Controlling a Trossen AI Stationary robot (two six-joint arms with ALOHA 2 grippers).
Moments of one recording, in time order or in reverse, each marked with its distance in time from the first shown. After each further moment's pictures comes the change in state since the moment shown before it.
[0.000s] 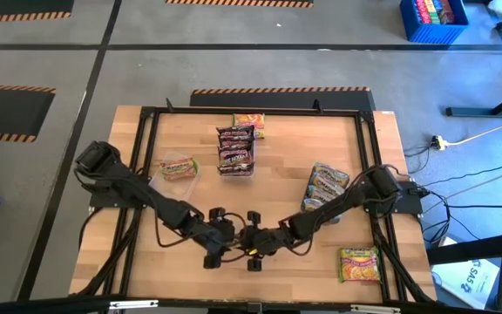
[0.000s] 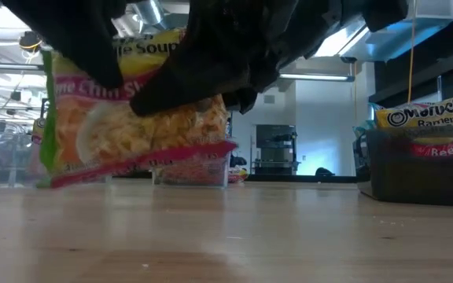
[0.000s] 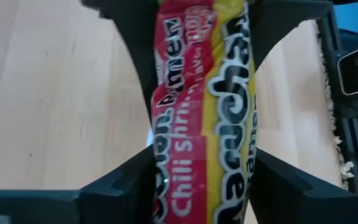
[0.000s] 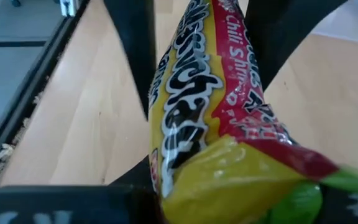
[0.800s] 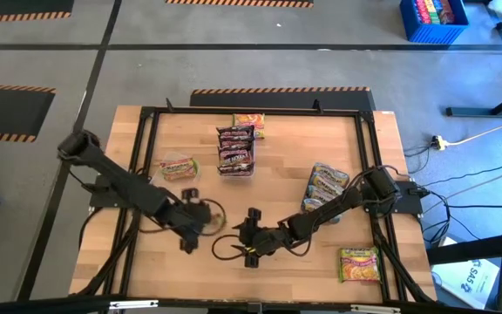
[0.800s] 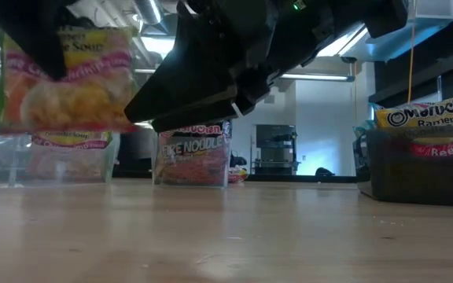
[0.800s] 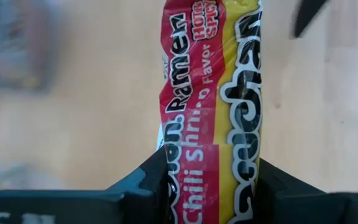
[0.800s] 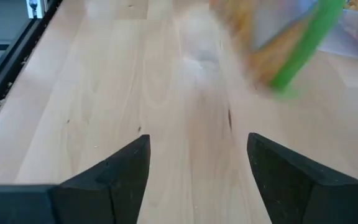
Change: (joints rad) left arm -0.023 -0.238 0.000 -0.506 -0.105 -0.069; right arm 0.006 0.021 0.000 0.019 0.100 -0.025
